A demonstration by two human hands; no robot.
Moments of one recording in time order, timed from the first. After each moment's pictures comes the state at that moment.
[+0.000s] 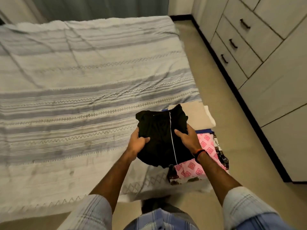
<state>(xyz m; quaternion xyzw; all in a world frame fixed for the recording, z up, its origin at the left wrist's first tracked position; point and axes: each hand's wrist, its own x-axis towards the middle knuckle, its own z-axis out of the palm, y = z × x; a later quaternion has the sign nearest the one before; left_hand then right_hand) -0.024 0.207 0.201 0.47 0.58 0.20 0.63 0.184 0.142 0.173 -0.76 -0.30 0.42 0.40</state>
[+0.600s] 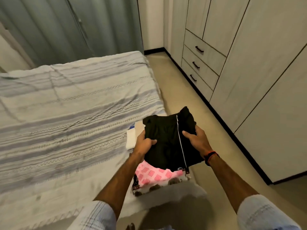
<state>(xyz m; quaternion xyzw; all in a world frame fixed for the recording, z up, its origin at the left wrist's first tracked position) 0.183 0.074 0.264 0.51 0.52 0.21 0.65 0.386 -0.015 0.234 -0.74 -0.30 0.35 0.49</state>
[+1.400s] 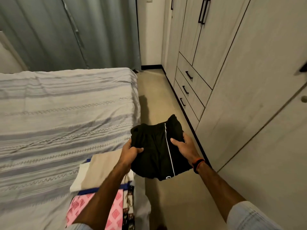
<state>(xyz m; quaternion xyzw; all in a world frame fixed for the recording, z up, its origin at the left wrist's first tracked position) 0.483 0.158 0.274 0.43 0.53 0.31 0.66 0.703 0.098 0.260 -0.70 -0.35 0.39 0.47</state>
